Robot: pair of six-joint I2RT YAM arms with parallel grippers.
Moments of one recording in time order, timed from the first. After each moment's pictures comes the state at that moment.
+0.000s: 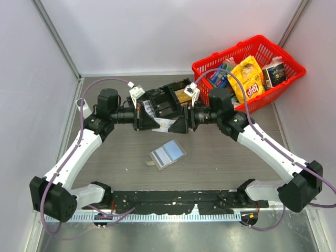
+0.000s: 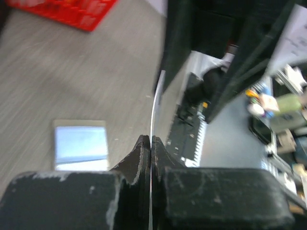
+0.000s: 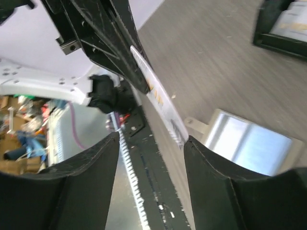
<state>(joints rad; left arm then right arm) -0.35 1.16 1.04 -0.28 1.04 -0.25 0.60 1.25 1.11 -0.24 -0.78 0.44</state>
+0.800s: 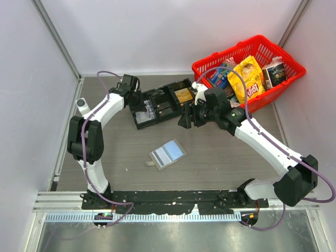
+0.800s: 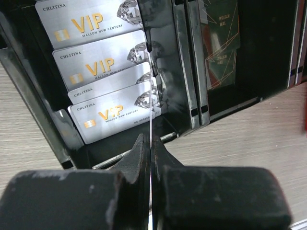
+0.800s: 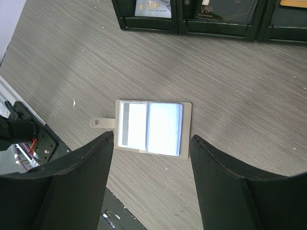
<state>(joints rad) -0.29 1.85 1.47 -0.57 0.11 -0.53 0.58 1.32 1.19 -0.50 -0.28 0.29</state>
